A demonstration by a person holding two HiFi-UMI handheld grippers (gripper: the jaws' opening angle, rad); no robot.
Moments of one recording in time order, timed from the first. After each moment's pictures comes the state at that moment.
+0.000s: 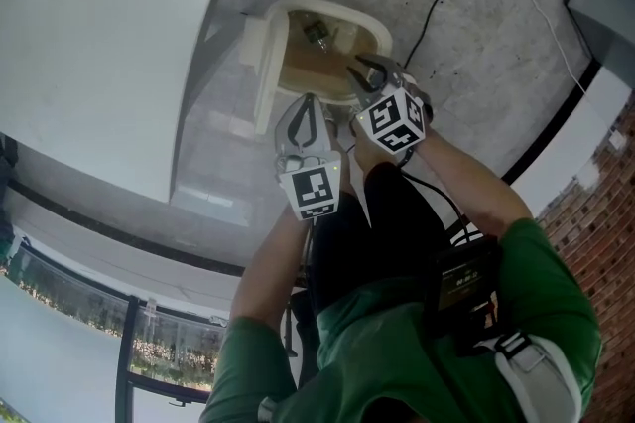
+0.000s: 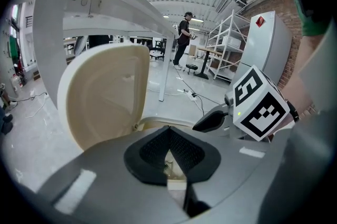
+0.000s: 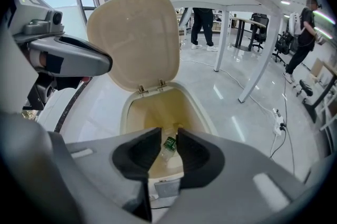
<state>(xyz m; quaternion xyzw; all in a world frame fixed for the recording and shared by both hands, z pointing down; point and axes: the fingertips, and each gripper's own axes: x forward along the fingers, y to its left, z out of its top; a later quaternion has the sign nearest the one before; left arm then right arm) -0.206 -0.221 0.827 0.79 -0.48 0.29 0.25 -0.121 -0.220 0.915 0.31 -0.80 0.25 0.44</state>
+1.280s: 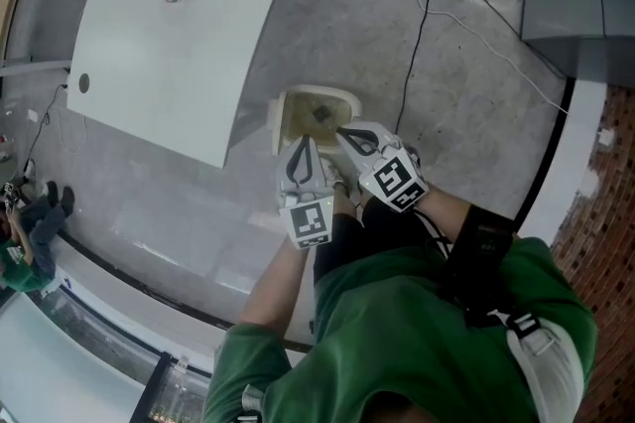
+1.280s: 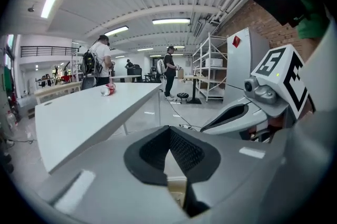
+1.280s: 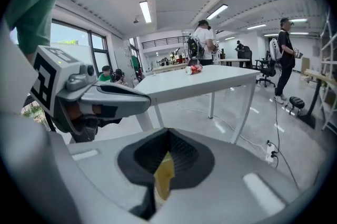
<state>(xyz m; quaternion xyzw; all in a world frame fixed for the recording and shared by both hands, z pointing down) -0.163 -0.270 0.577 0.85 -0.47 0.21 0.09 -0.109 -0.250 0.610 0.37 -0.87 0.20 0.24</state>
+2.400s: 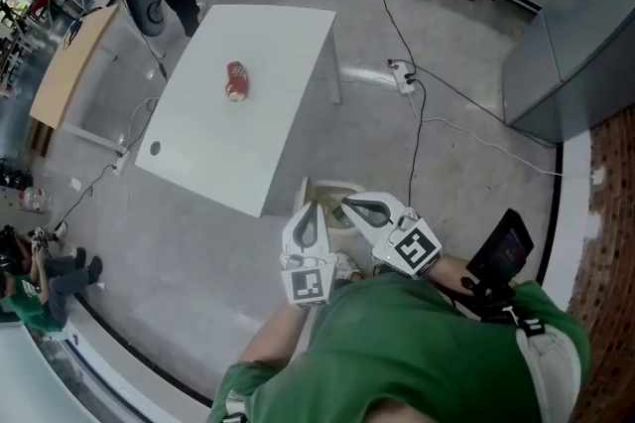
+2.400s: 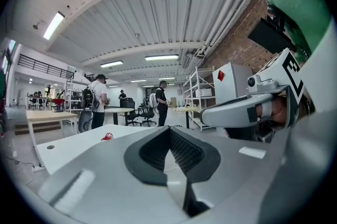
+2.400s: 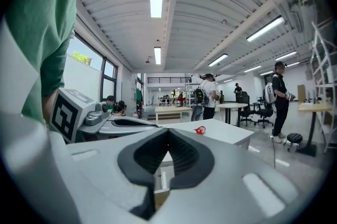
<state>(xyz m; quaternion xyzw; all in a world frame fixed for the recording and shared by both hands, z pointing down) -0.171 -0.220 0.366 0.89 -0.45 0.06 0.00 -0.122 -0.196 0.359 0.42 -0.91 0.05 0.07</state>
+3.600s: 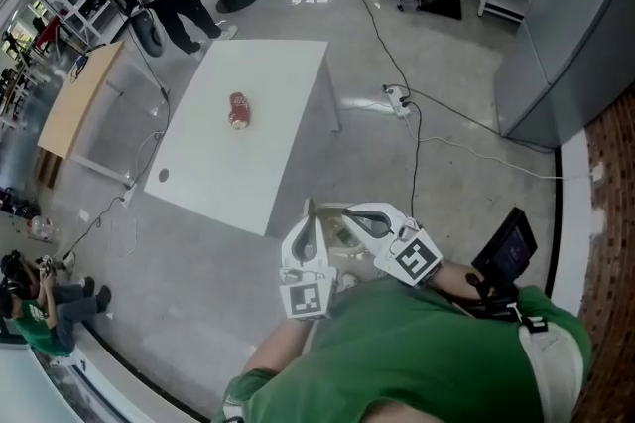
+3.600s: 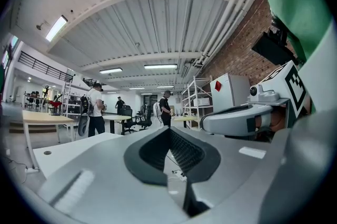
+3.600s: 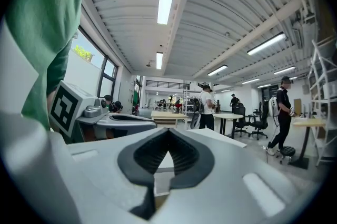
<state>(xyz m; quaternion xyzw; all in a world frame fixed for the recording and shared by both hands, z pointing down) -0.172 -0.204 0.323 0.90 -0.44 0.02 -0.01 -0.119 -0.179 0.321 0.44 -0.90 0.00 0.04</state>
